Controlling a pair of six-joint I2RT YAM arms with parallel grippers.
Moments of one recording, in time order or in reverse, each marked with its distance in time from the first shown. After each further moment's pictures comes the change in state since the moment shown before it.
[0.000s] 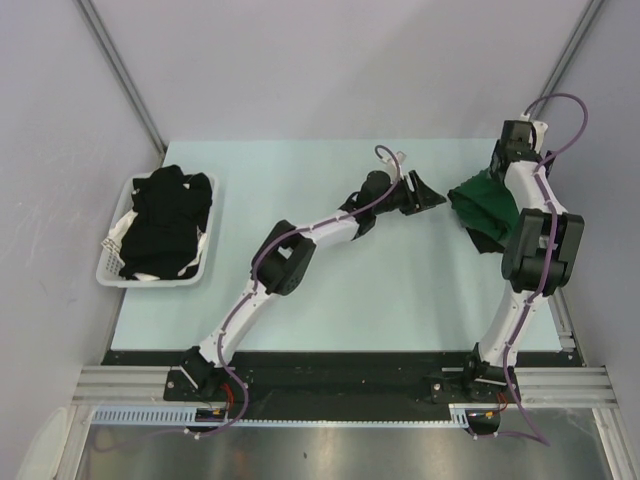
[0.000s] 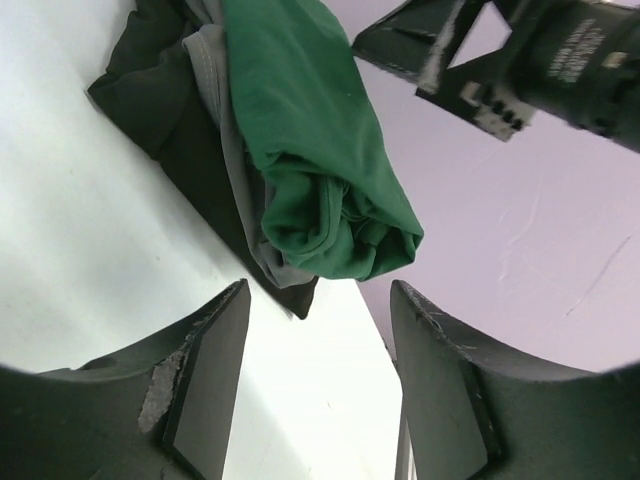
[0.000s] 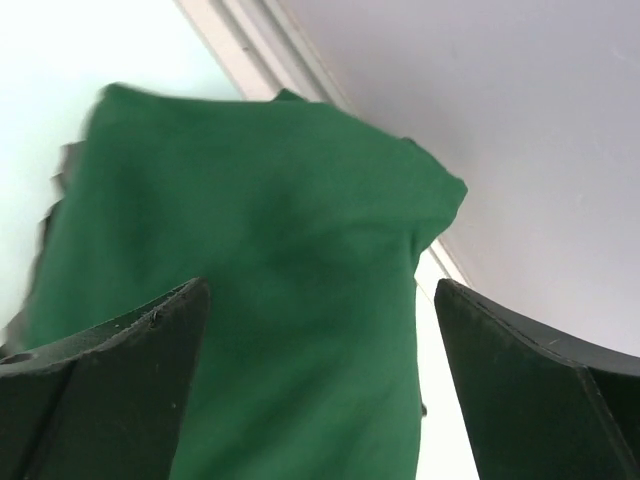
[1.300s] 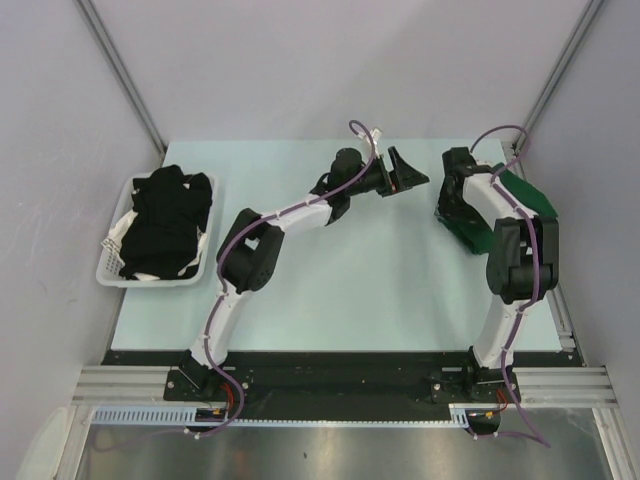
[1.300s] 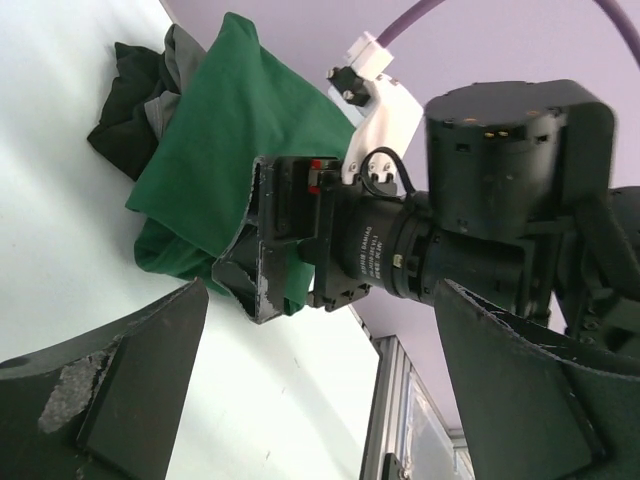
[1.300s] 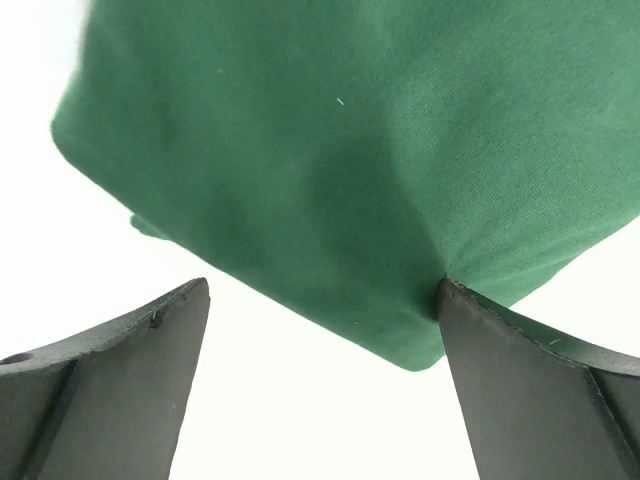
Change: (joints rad) left arm 0.090 -0.331 -0.307 0.006 0.100 0.078; right arm 0.259 -0.097 -0.196 -0.338 -0.053 0.317
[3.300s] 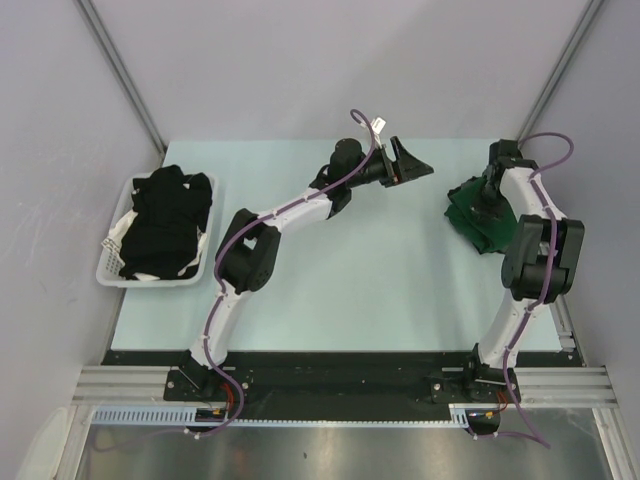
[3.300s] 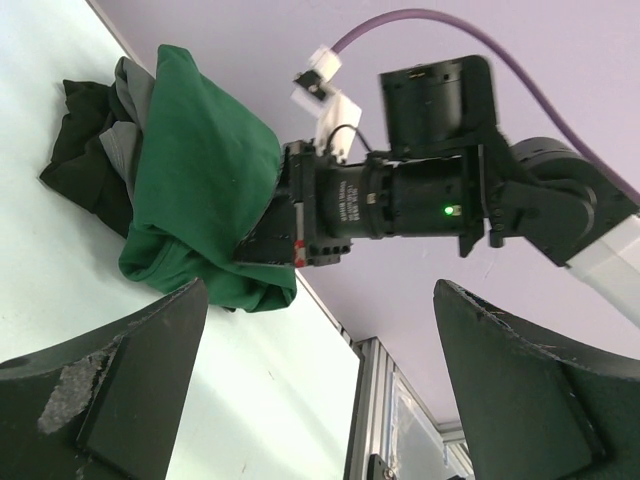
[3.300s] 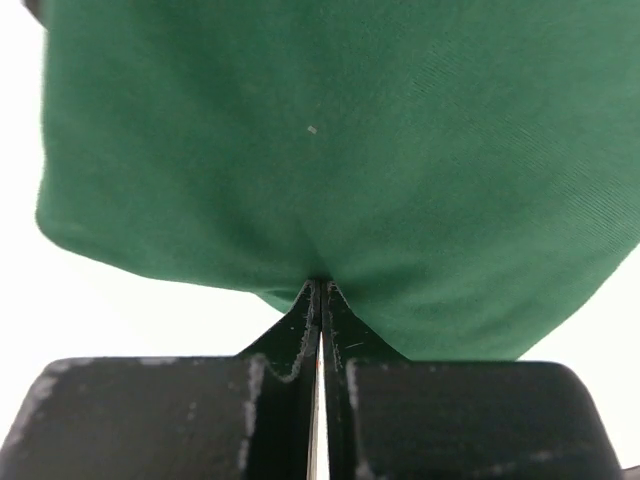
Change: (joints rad) left arm 0.000 -0.015 0.071 -0.017 0.037 -0.002; right arm -0.221 0.003 0.091 -0.072 -0.344 -0.018
